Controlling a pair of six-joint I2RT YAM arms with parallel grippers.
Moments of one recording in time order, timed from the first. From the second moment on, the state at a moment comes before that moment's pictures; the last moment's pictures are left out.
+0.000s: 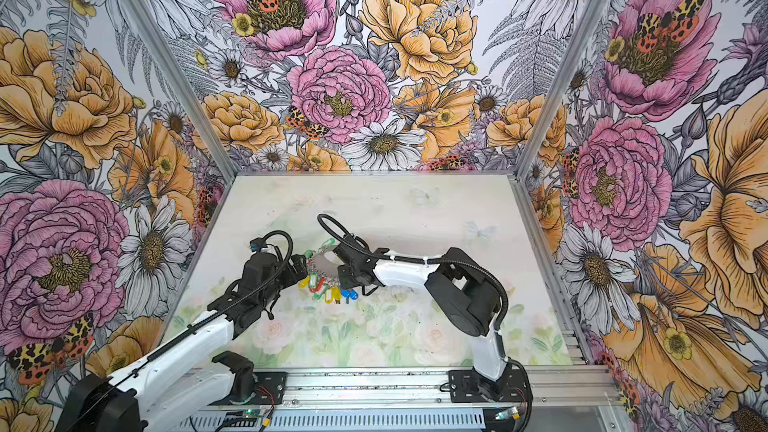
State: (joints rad) left arm -0.39 0.94 0.40 -0.09 -0.24 -0.67; right arm 0.90 1.95 1.25 -0.34 -0.01 0.58
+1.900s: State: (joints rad) left arm -0.56 0.84 0.32 0.32 0.10 -0.39; right arm 0.87 1.25 0.76 0.14 -0.14 0.10
